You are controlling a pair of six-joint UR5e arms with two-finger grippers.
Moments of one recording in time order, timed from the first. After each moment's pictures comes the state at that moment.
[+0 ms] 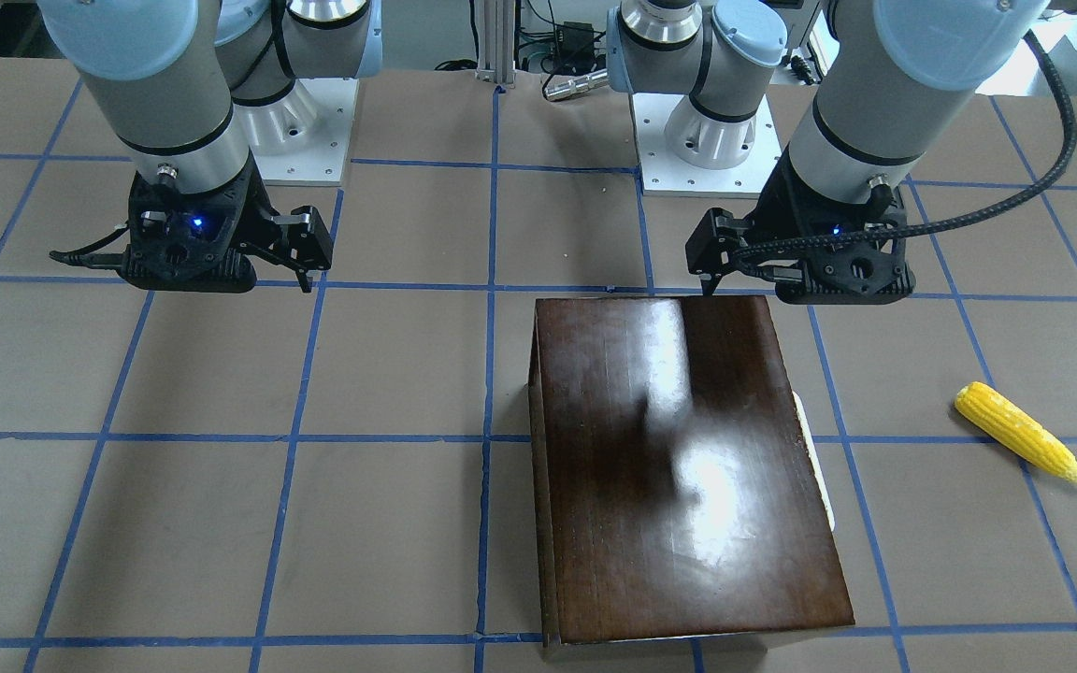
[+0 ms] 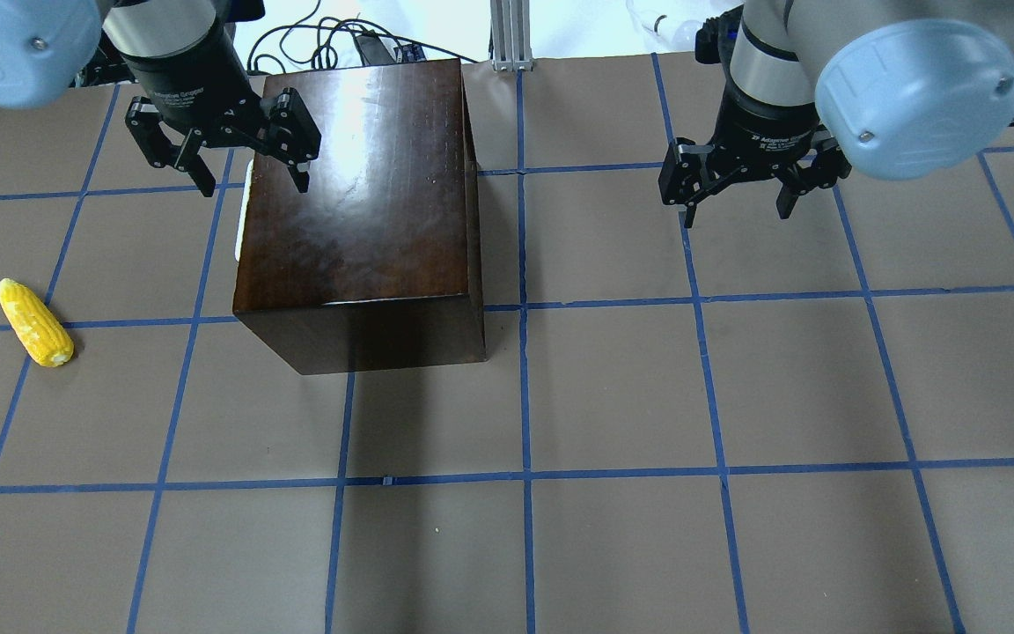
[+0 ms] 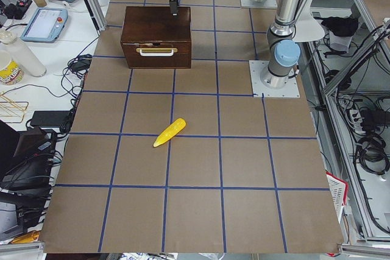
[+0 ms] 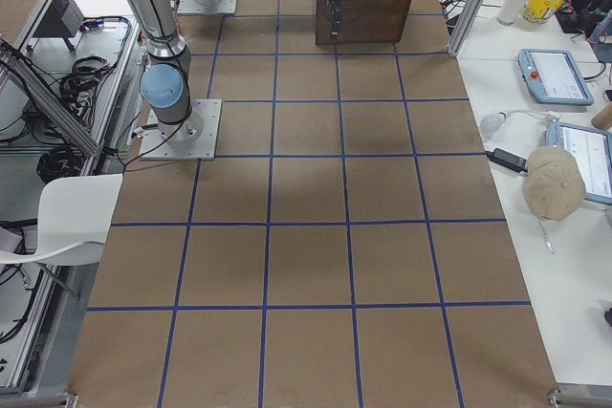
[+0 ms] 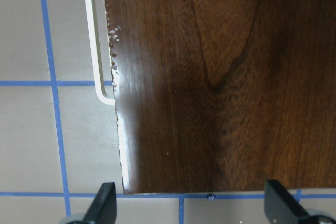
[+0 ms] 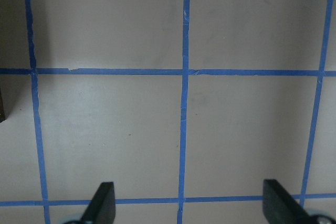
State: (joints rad) left arm -1.58 -1.71 -1.42 -1.67 1.59 -0.02; right arm 1.65 -1.48 1.58 -1.62 -1.63 0.06
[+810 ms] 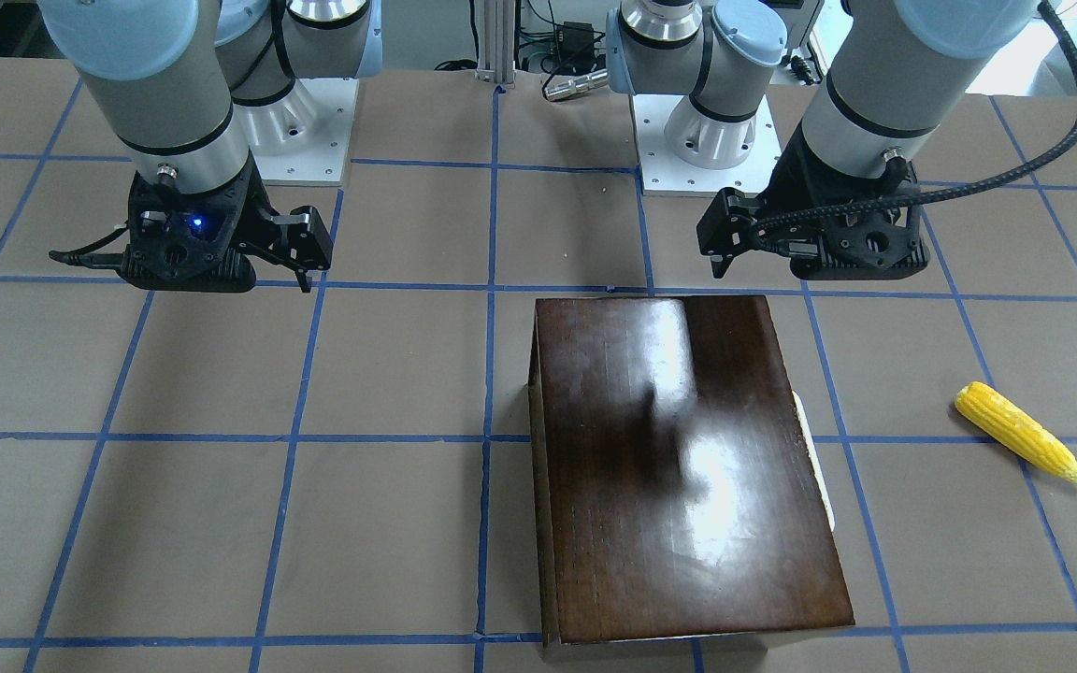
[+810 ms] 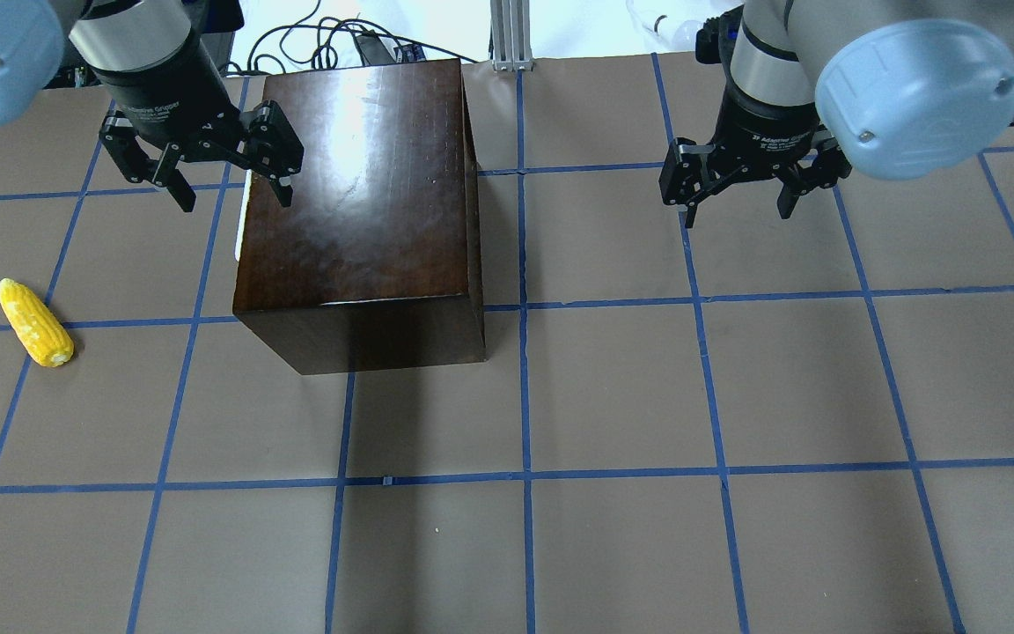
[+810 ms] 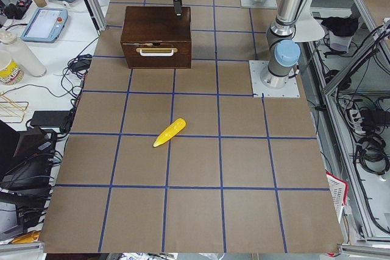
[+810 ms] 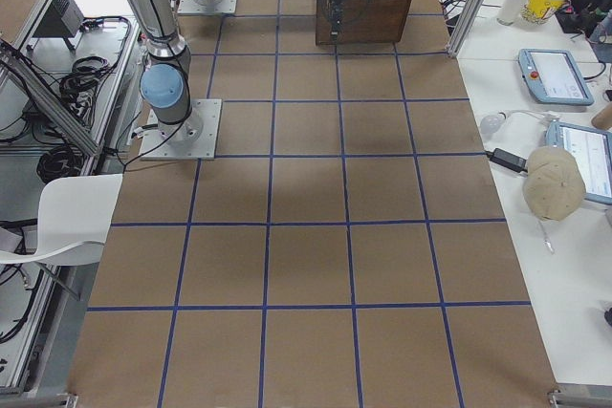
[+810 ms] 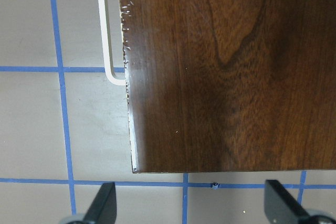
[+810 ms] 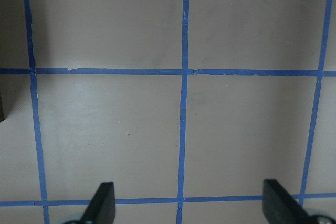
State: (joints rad) left arm -1.56 -1.67 -1.44 -1.68 1.60 -0.02; right arm 1.65 -1.48 1.58 -1.62 -1.63 0.06
